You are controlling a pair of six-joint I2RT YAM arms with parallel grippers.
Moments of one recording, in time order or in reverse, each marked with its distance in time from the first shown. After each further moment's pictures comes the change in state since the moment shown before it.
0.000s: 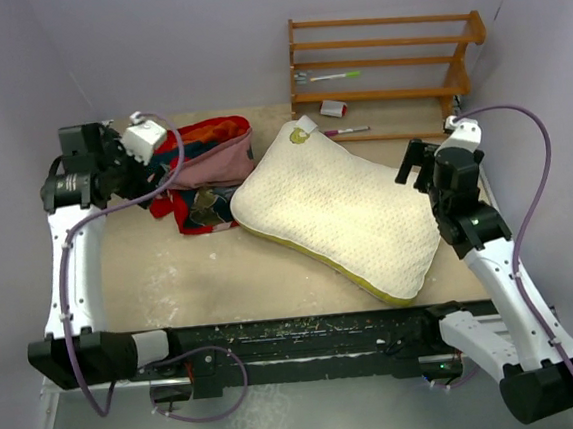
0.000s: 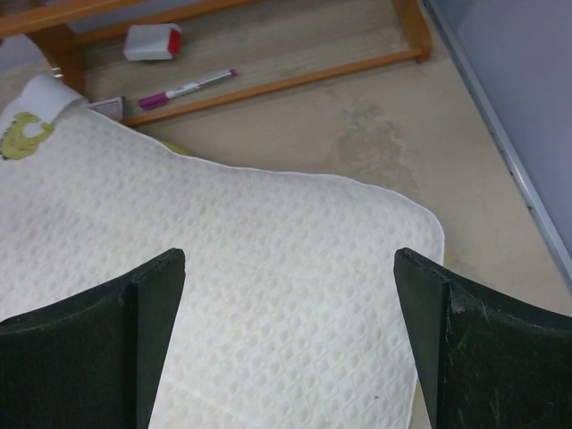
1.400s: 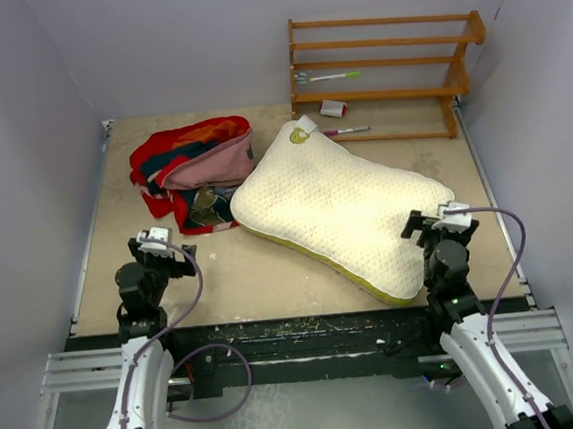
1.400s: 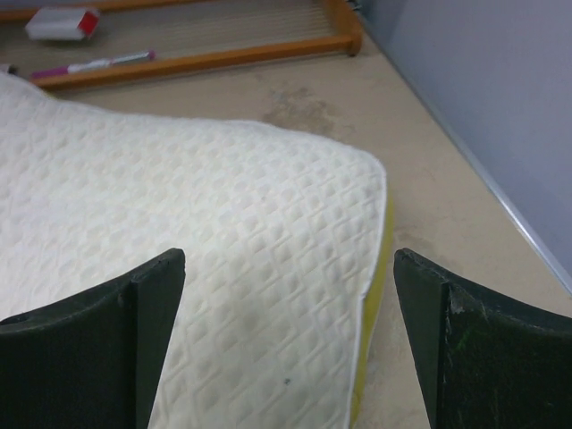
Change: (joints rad) left arm 0.077 -0.837 -1.426 1.219 0.122 -0.673; right arm 0.003 -0.546 -0.870 0.592 0.194 -0.208
